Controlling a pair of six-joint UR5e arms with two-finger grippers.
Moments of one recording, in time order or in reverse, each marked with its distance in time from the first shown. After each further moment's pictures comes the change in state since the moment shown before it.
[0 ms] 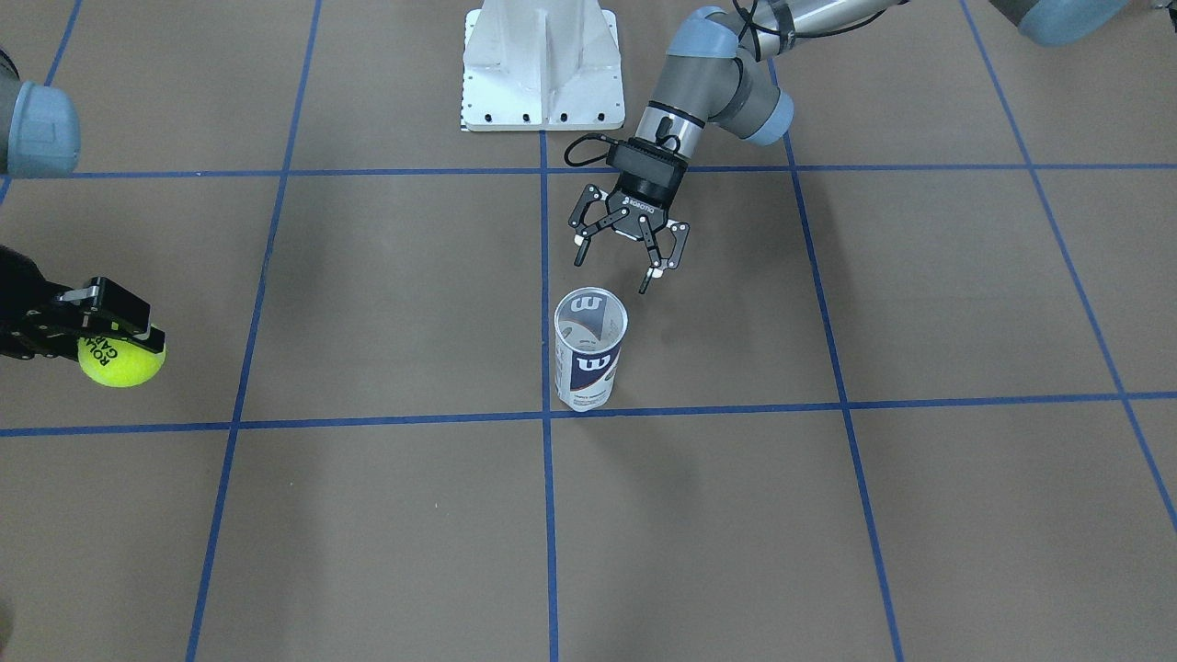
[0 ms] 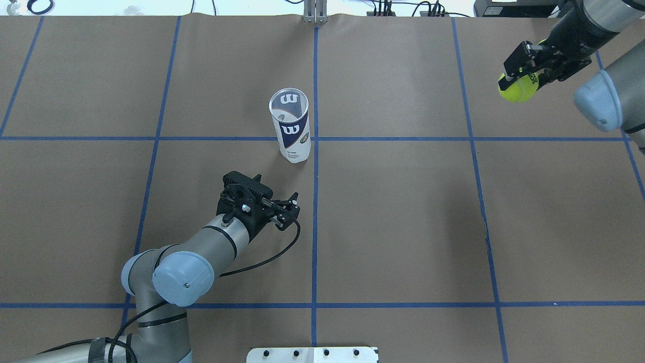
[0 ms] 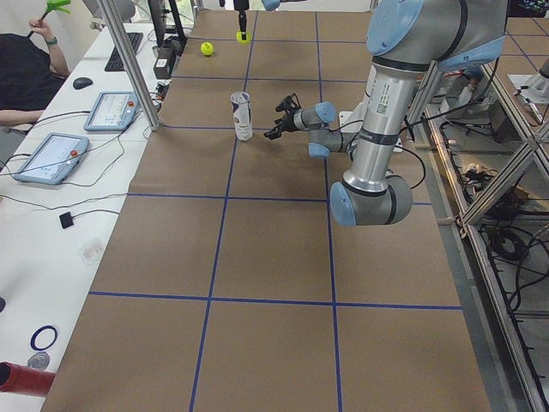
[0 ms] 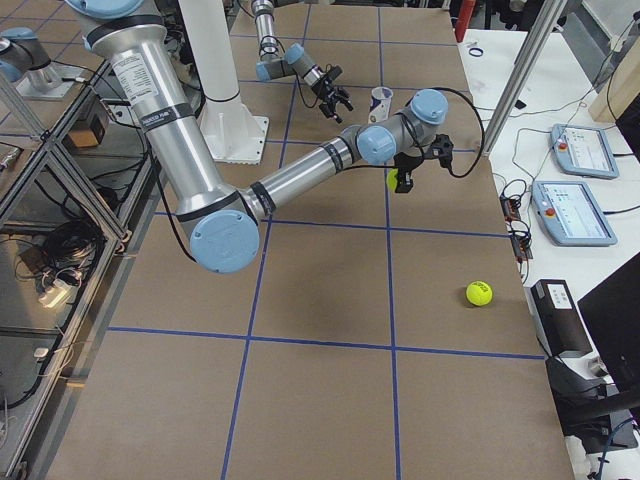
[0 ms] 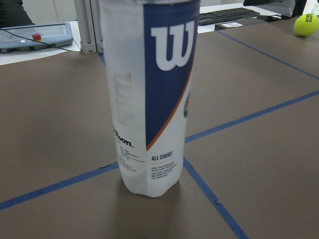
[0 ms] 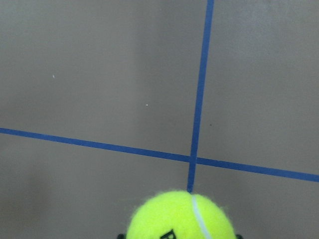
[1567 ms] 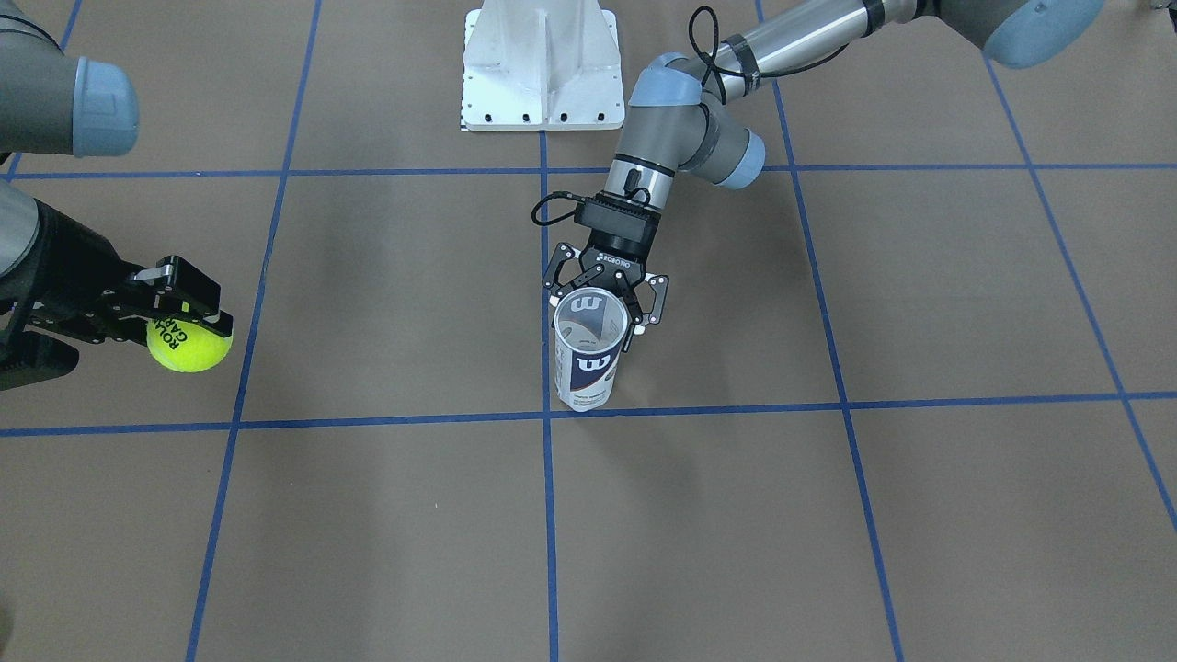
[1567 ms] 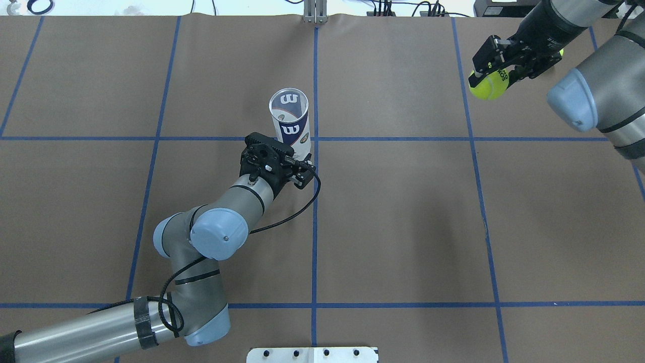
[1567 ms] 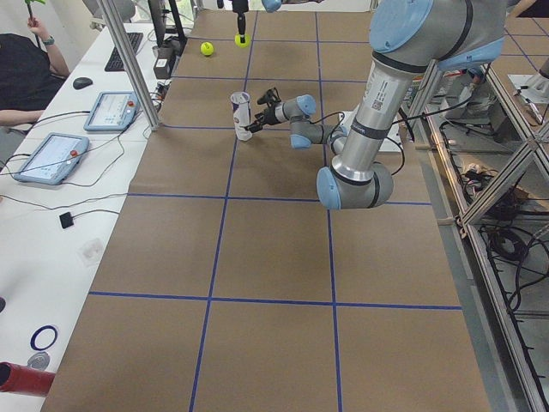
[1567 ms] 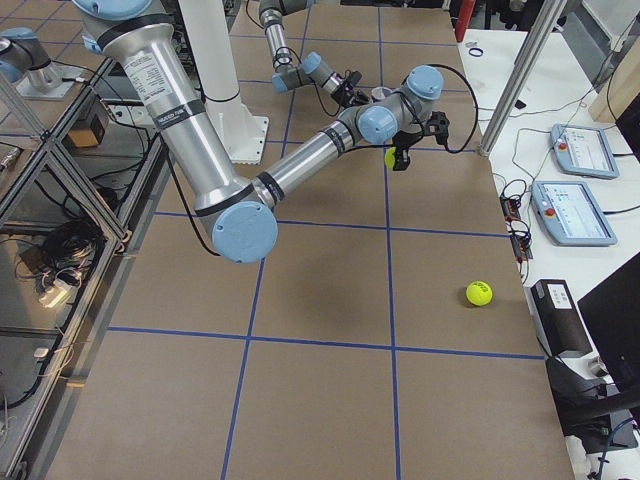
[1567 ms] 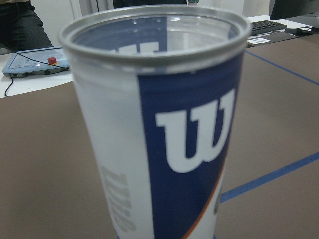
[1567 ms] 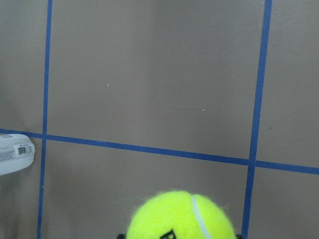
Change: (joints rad) left arm -0.096 -0.159 0.172 0.002 0.000 0.005; right arm -0.048 0.058 0.023 -0.003 -0.007 0.078
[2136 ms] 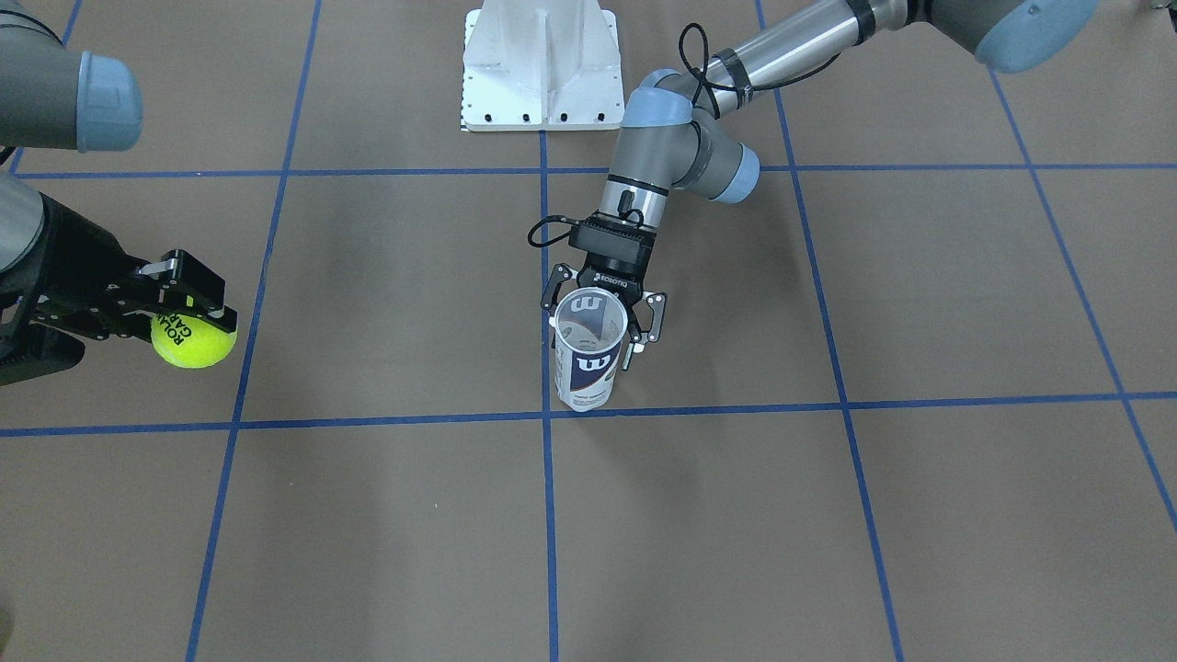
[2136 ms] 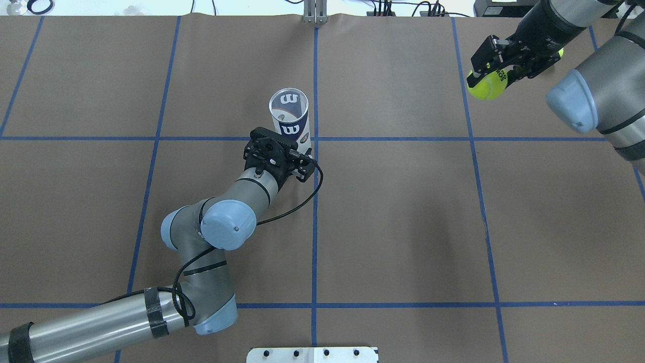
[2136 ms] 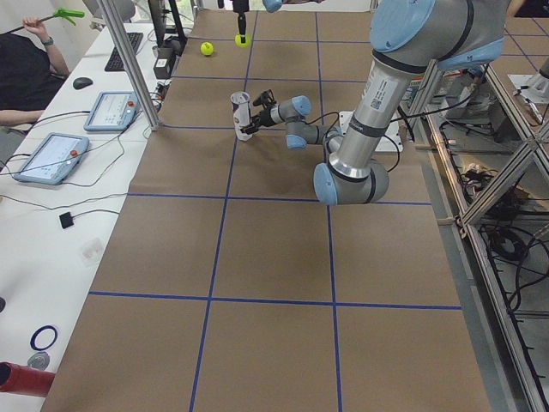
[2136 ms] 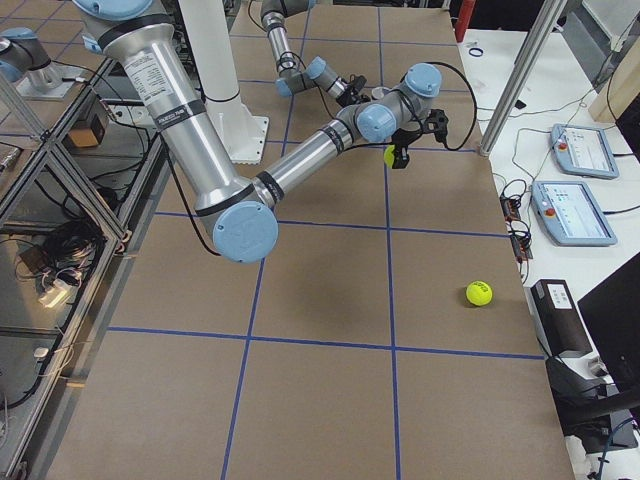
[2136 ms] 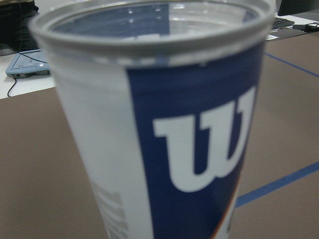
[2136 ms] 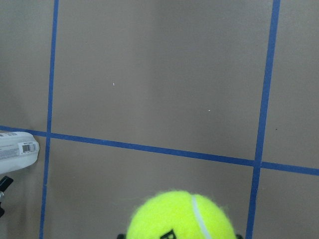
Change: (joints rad) left arm -0.018 -0.039 0.074 -0.001 0.001 -0.001; right arm -0.003 0.000 0.016 -0.001 -0.001 0.001
